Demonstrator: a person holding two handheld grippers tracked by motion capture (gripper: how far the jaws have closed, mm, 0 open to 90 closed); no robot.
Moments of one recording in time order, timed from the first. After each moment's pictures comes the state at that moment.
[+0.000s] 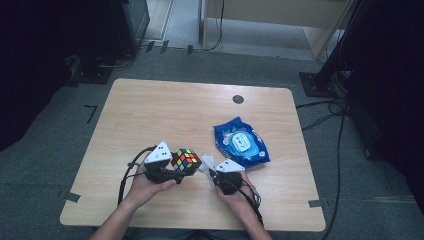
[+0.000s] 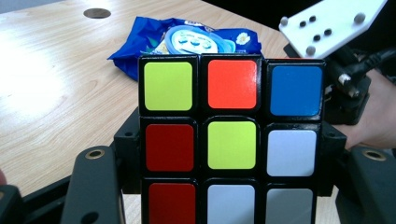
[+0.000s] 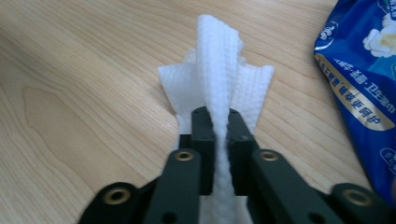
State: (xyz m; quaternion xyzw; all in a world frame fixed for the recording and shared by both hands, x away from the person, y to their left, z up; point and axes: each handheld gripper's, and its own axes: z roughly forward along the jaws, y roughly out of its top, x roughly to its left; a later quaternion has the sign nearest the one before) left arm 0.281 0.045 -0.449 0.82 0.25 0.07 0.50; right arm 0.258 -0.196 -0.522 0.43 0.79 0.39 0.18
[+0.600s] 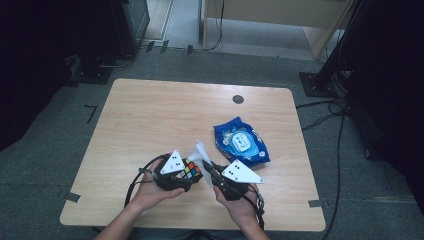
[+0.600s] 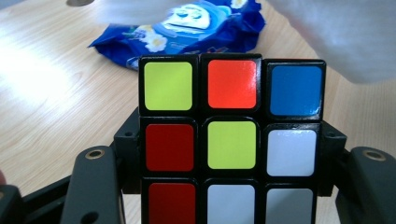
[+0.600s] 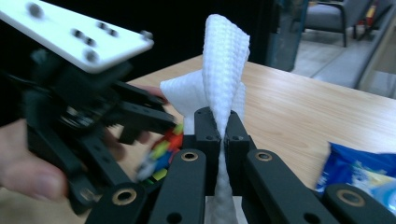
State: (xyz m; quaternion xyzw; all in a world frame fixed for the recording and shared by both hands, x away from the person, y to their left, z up) left arm 0.264 0.016 -0.465 0.86 0.20 0.12 0.45; right arm 0.212 -0.190 -0.430 0.35 0.72 0.56 0.22
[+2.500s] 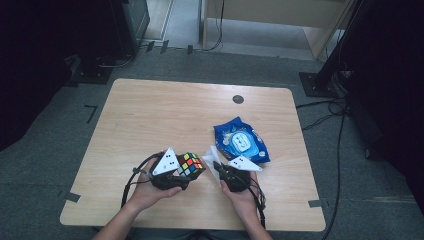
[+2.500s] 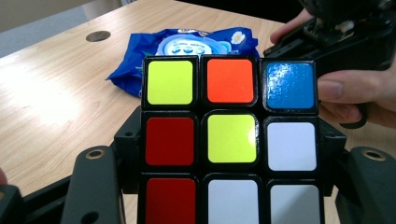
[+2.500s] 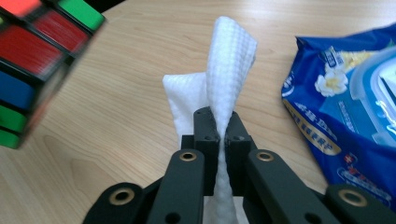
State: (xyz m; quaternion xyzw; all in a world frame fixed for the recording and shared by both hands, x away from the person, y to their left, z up) left arm 0.264 0.032 -0.445 0.83 0.21 0.13 0.50; right arm 0.253 -0.217 -0.498 0.48 0.71 0.49 0.17
